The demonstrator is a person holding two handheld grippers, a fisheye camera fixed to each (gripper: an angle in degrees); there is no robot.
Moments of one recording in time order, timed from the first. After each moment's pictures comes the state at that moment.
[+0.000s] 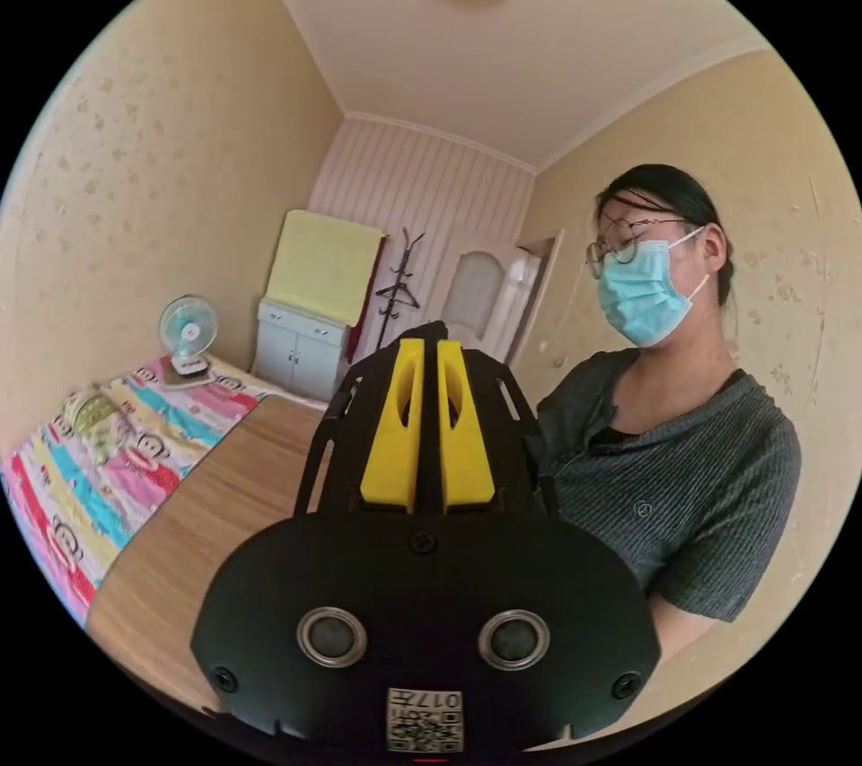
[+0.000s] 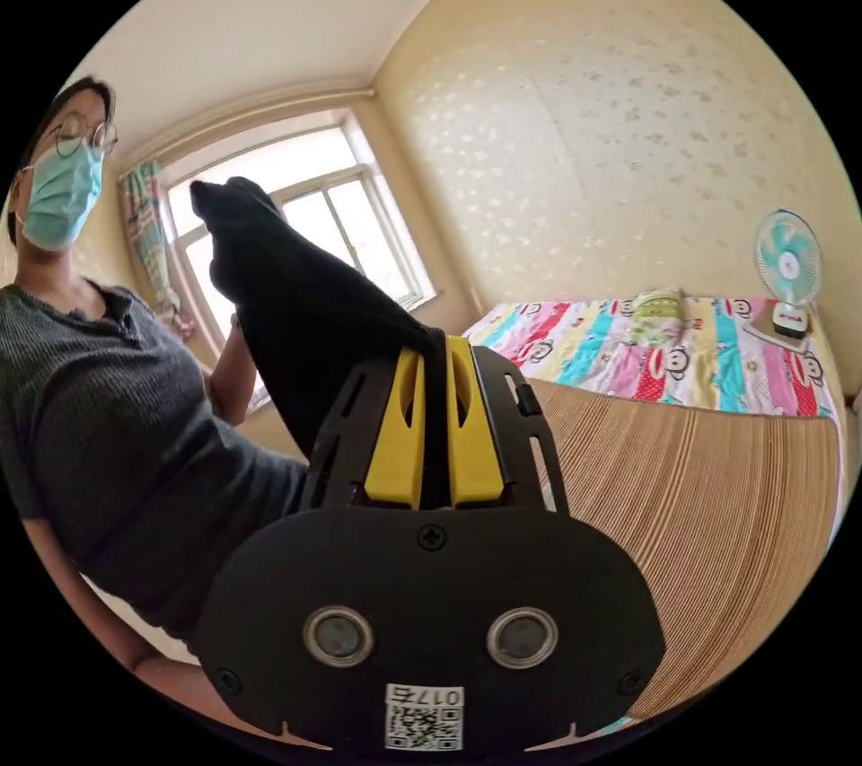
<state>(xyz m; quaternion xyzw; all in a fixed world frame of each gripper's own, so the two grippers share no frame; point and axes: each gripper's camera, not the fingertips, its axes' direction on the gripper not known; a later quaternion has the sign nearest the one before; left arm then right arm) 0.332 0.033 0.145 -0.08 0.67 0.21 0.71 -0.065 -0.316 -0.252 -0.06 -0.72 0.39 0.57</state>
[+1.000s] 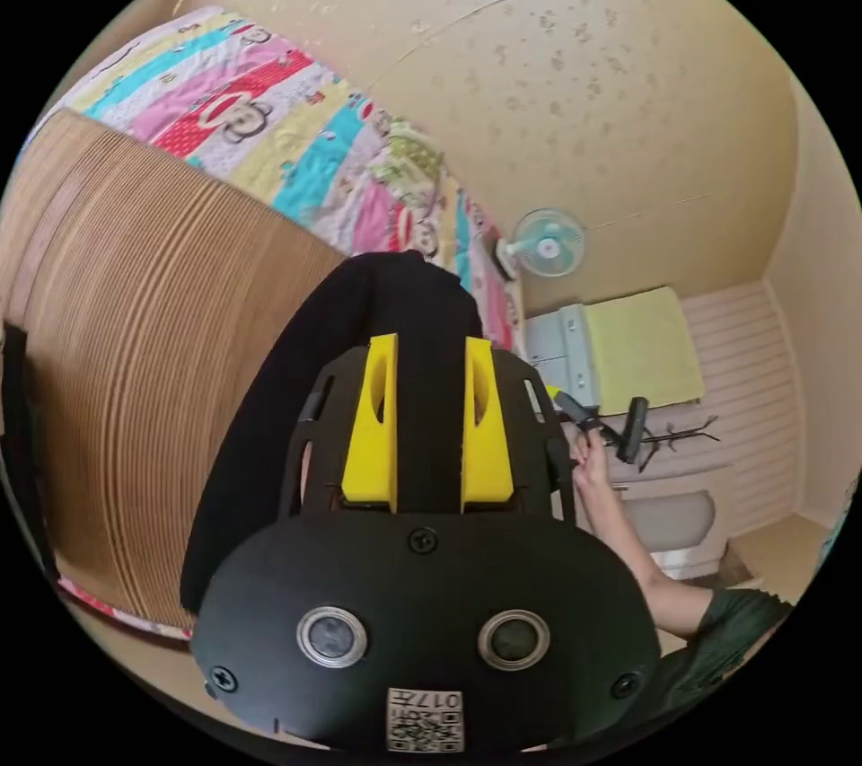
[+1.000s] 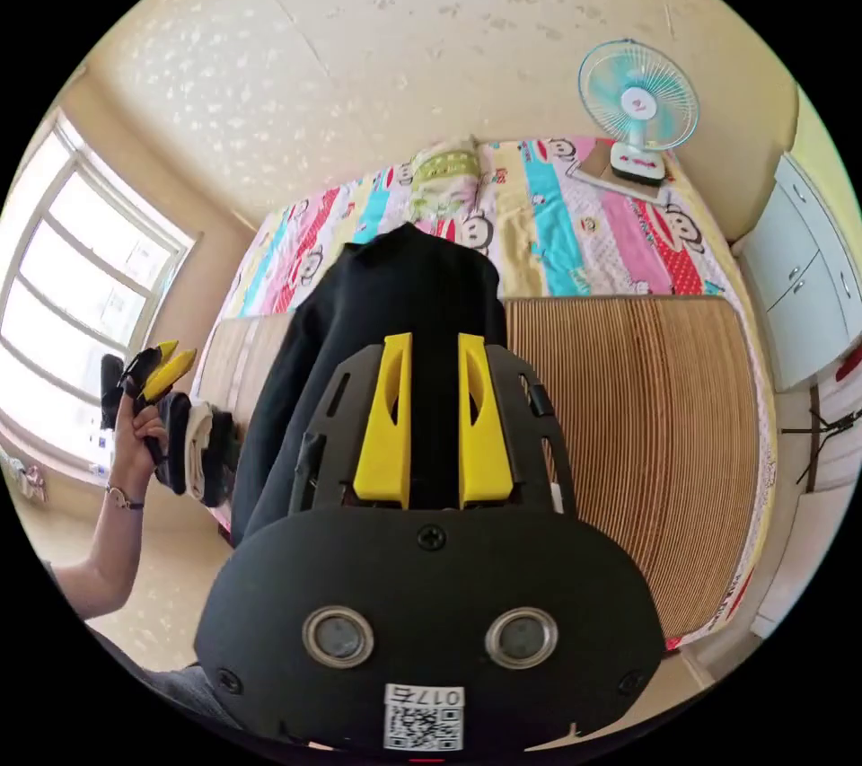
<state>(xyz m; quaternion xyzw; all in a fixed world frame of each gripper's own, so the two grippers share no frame) 0.200 0.085 0.634 -0.33 0.25 -0.21 0.88 -0.228 -0.328 0.195 -0.44 -0.61 0.23 0.62</state>
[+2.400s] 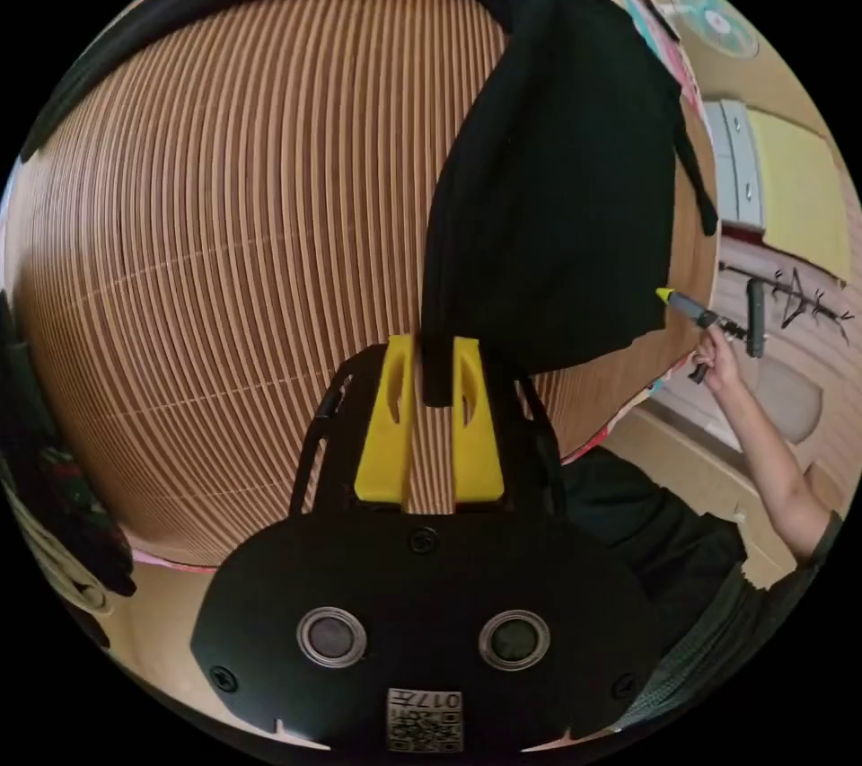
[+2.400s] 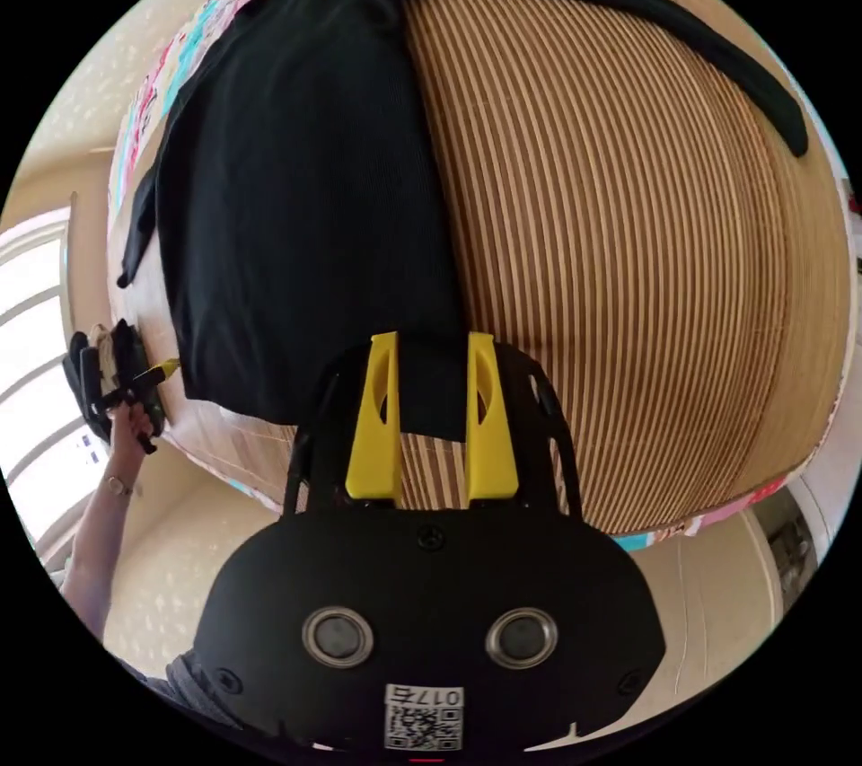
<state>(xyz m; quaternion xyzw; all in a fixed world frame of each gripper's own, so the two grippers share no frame) -0.074 0.176 0.657 -0.65 0.13 0.01 0.75 -0.179 0.020 0.191 -0.69 -0.52 0.10 0.49</state>
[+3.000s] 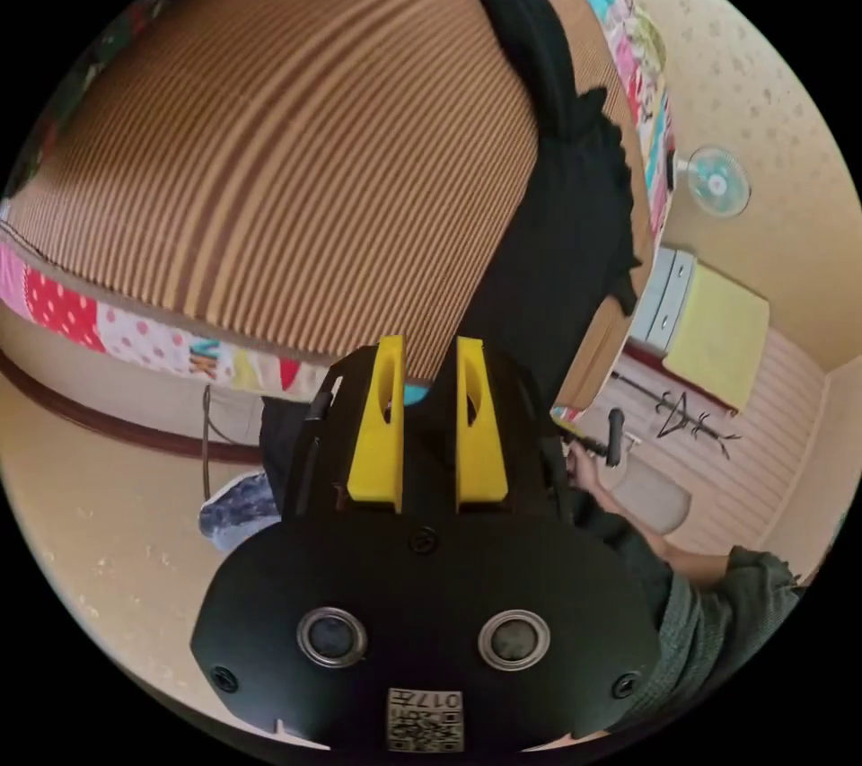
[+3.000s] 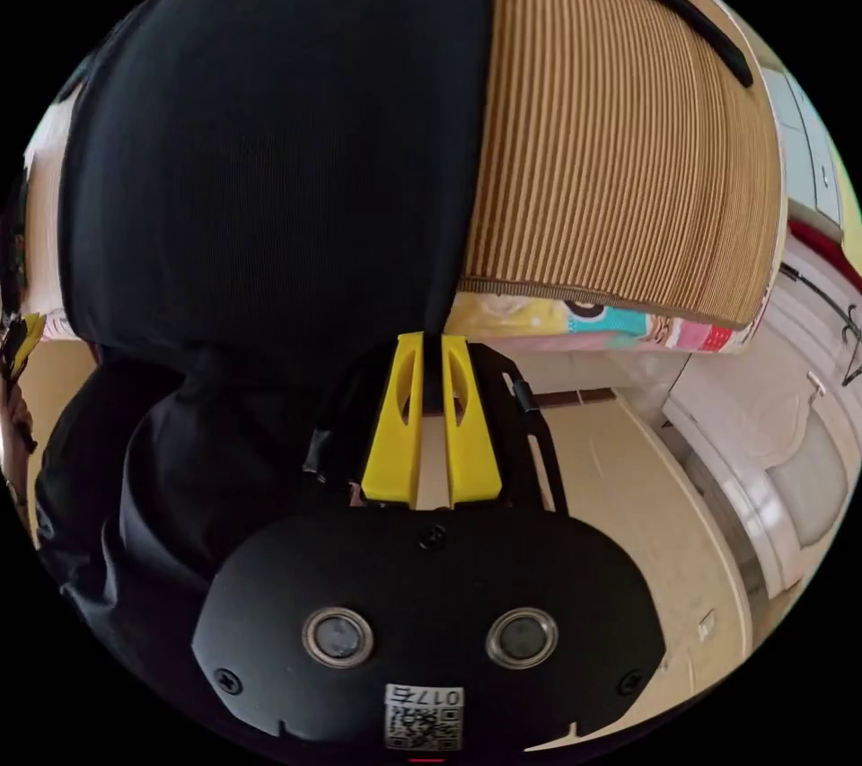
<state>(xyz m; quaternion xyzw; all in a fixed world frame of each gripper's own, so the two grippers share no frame) -0.268 0.220 0.416 -0.56 0.16 -0.30 0.75 -0.079 0.072 -0.010 -0.75 -0.44 -0.08 0.48</state>
